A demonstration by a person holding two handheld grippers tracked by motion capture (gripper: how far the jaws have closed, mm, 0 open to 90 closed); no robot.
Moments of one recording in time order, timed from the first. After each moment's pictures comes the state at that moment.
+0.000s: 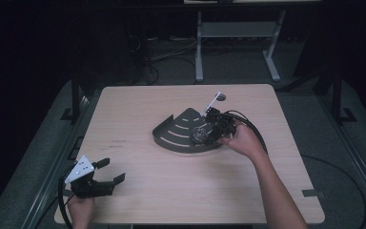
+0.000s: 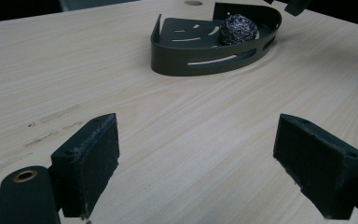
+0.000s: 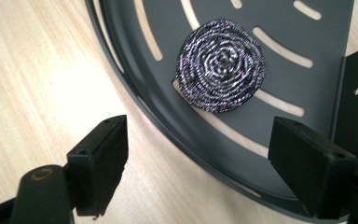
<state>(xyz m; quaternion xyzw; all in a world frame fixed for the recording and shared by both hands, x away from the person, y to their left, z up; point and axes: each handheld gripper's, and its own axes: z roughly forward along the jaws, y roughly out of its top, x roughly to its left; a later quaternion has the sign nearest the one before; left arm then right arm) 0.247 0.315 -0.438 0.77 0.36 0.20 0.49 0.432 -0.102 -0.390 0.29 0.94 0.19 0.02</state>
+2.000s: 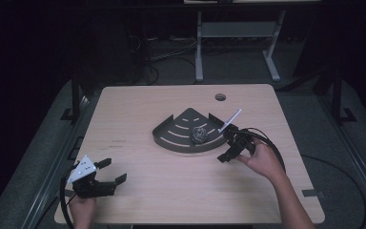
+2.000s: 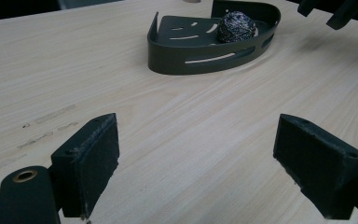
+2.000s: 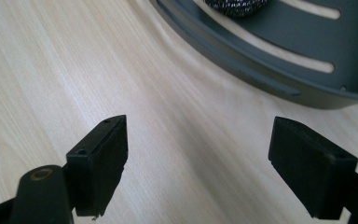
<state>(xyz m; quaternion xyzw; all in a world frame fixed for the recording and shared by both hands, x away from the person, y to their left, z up) 0.248 0.311 -0.438 0.77 0.36 0.20 0.49 0.382 -0.152 -0.410 0.31 0.93 0.20 0.01</state>
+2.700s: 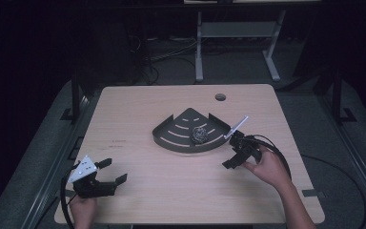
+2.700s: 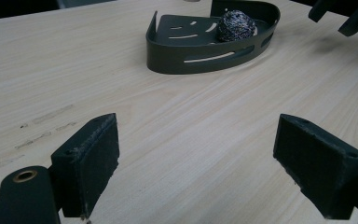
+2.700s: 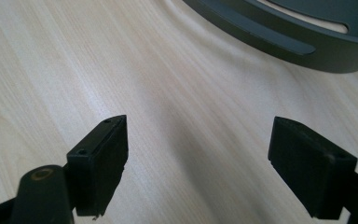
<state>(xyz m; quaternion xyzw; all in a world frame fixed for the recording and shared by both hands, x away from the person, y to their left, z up) 0.248 0.310 -0.438 0.77 0.36 0.20 0.49 0.364 -0.167 -0.418 0.31 0.93 0.20 0.01</state>
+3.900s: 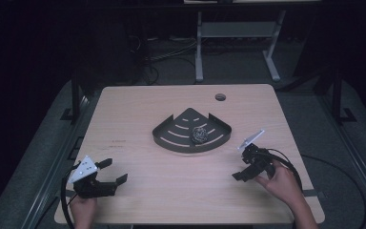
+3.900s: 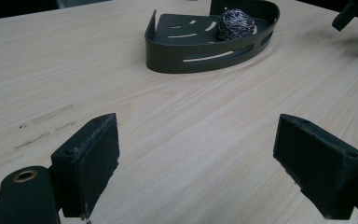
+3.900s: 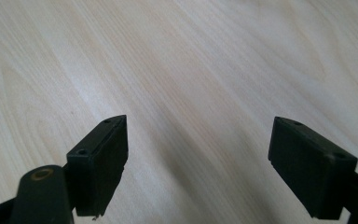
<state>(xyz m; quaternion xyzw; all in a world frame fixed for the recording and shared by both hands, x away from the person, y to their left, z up) 0.247 0.310 -0.439 0.77 0.36 0.20 0.48 0.325 -0.201 -0.433 0.33 0.92 0.23 0.02</state>
